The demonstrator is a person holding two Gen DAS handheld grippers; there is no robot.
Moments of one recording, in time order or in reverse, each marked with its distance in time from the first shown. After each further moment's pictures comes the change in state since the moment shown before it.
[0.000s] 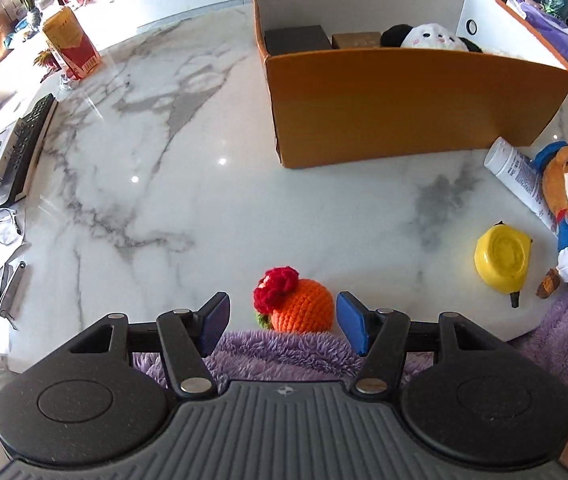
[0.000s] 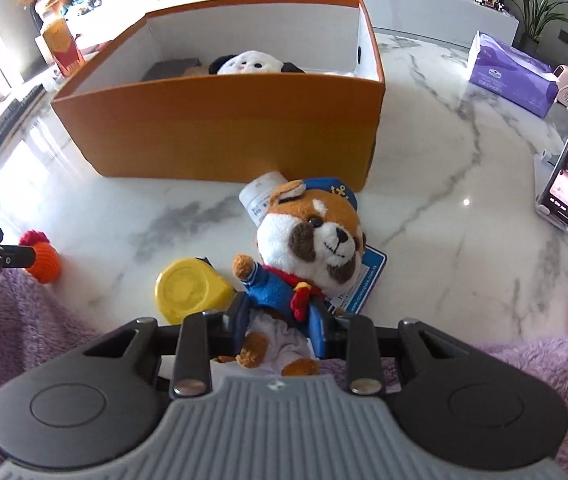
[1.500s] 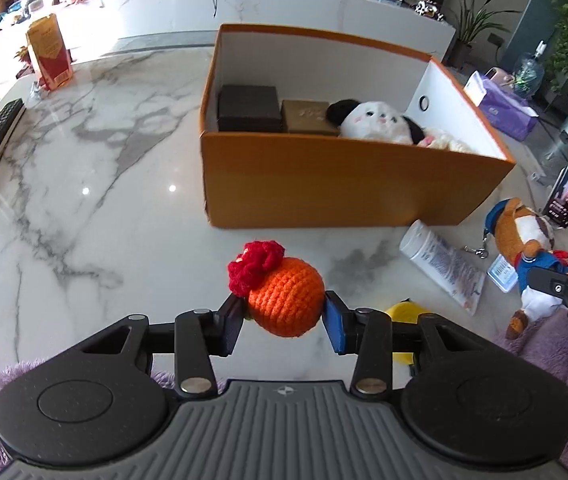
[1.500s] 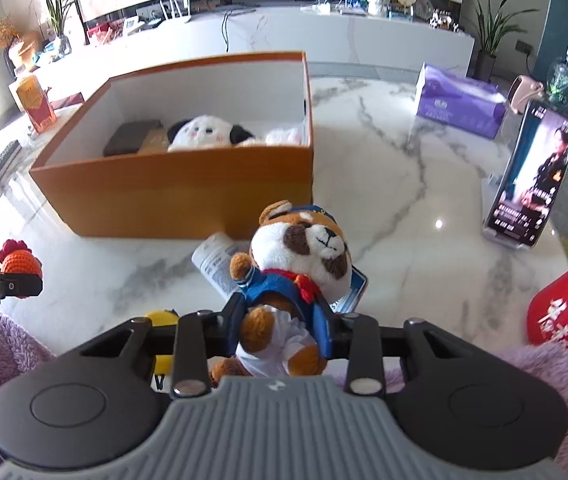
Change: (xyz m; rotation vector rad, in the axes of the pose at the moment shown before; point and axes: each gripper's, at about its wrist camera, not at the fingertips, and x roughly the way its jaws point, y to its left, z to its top) left arm -0.037 -0.017 0.023 -0.127 -0.149 -0.206; right arm -0.039 -0.020 0.012 0.081 -0.145 -0.077
